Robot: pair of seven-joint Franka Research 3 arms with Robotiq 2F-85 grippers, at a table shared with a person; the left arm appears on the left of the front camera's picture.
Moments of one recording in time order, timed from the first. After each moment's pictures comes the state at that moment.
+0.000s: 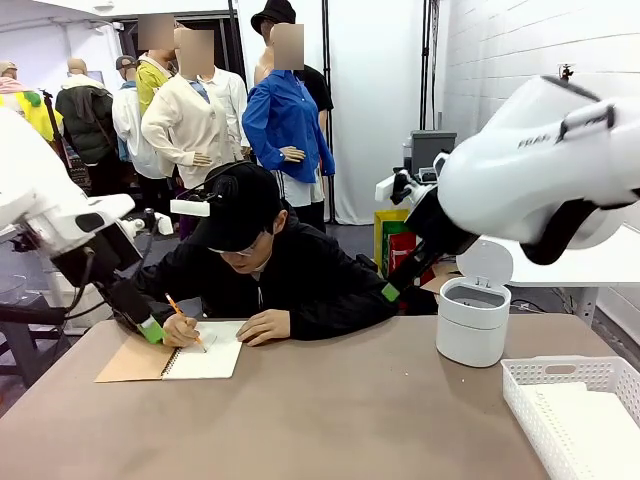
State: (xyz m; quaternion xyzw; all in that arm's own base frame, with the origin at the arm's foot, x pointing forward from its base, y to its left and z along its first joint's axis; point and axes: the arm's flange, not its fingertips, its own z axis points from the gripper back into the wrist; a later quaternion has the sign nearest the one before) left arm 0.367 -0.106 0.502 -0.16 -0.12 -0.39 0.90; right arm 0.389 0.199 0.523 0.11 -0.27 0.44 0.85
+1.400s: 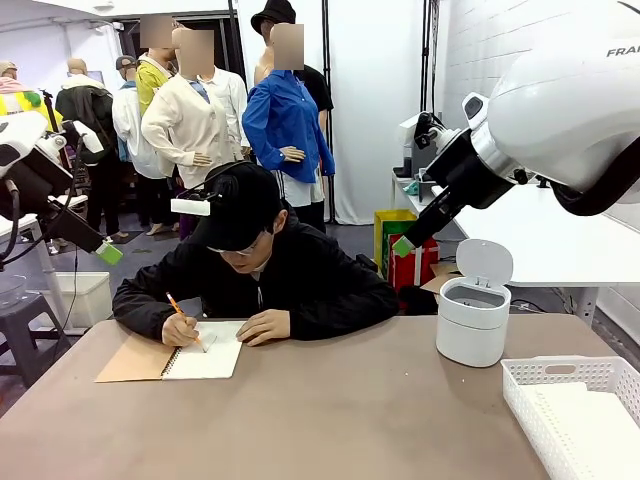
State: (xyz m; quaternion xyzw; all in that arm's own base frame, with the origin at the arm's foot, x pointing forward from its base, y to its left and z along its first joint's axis) left arm 0.345 -0.053 0.596 -0.09 -0.29 -0.36 0.88; right arm 0.367 0.179 0.583 0.13 -0.33 0.46 0.82
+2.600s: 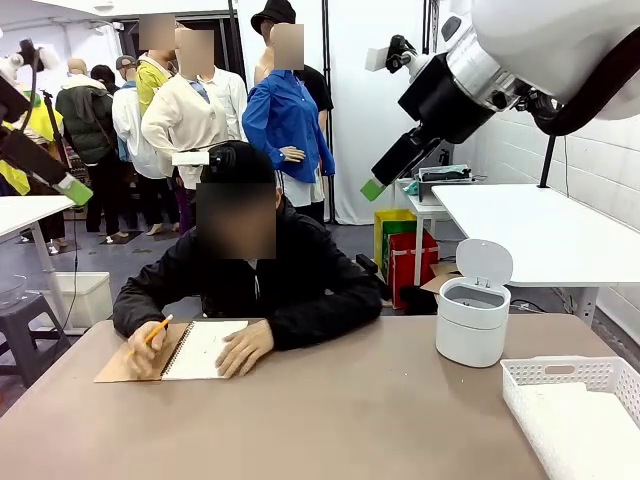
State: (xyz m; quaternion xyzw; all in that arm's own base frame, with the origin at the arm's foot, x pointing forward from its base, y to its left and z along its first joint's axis) left arm 0.311 -0.054 0.692 -0.11 -0.30 -0.35 0.88; right arm 0.354 0.218 0.666 0.14 -0.34 0.47 0.80
